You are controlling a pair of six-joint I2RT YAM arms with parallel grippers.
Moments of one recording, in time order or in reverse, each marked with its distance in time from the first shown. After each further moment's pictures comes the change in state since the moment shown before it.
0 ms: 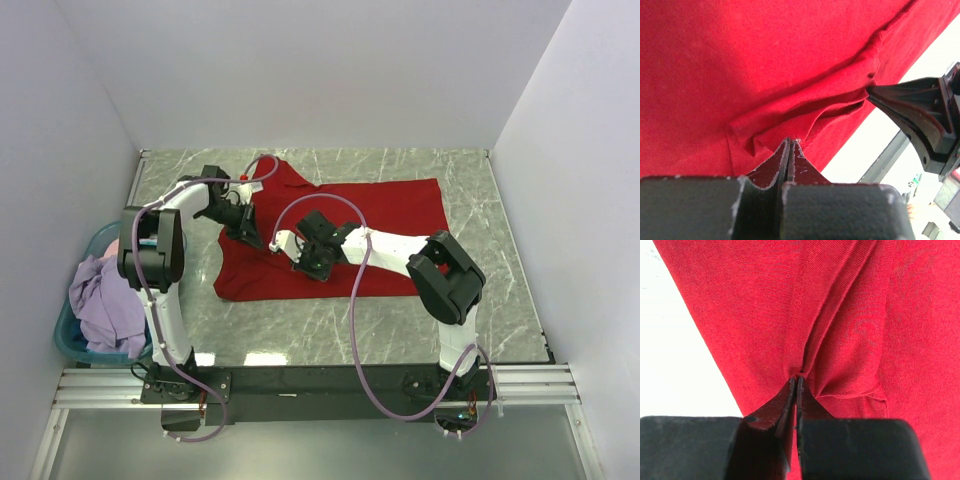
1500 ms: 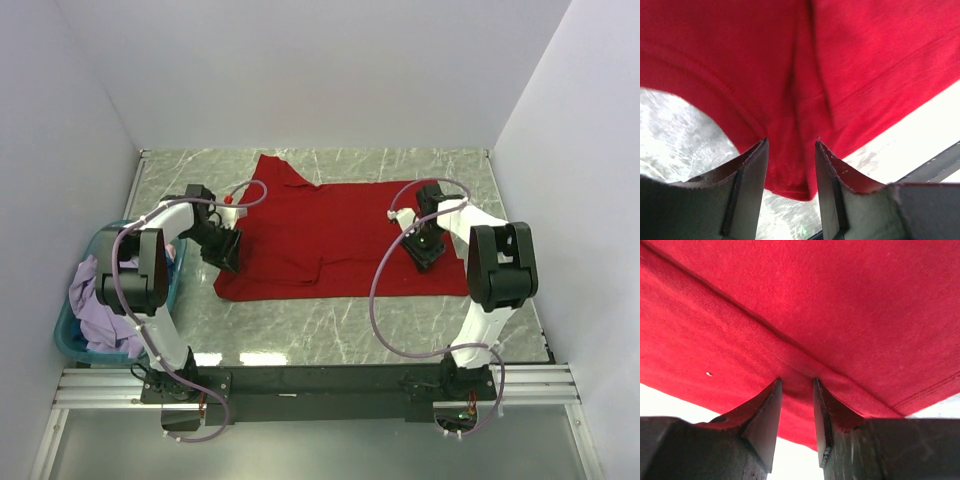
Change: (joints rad) left arm 0.055 -0.230 -0.277 -0.007 -0.309 0.147; right arm -0.729 -0.104 -0.121 -0.359 0.109 -0.136
